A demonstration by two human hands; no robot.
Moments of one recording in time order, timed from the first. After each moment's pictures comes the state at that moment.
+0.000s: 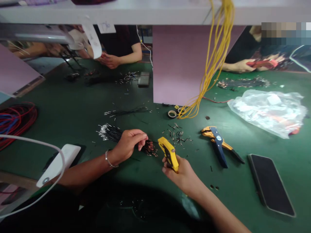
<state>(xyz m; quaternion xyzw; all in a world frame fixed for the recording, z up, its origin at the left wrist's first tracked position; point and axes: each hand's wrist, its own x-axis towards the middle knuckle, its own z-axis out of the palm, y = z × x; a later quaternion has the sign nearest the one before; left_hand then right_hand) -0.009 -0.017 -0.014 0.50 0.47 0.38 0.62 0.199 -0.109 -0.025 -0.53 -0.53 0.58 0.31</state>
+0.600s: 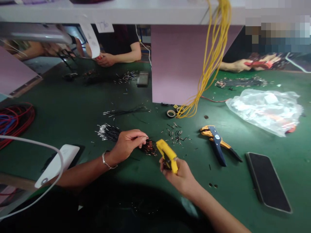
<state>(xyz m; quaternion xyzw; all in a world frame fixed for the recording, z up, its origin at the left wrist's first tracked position) -0.016 -0.022 0.001 0.67 0.42 0.38 0.48 0.195 -0.115 -0.031 -0.48 -0.57 0.55 0.36</state>
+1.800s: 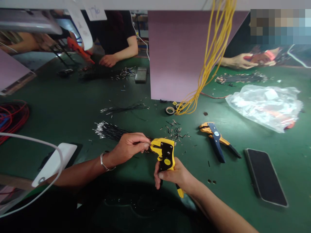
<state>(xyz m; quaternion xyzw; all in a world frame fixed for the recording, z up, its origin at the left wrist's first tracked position) -0.010 -0.031 0.008 0.71 0.36 0.32 0.52 0.188 -0.114 -0.041 -0.28 -0.36 0.81 0.37</state>
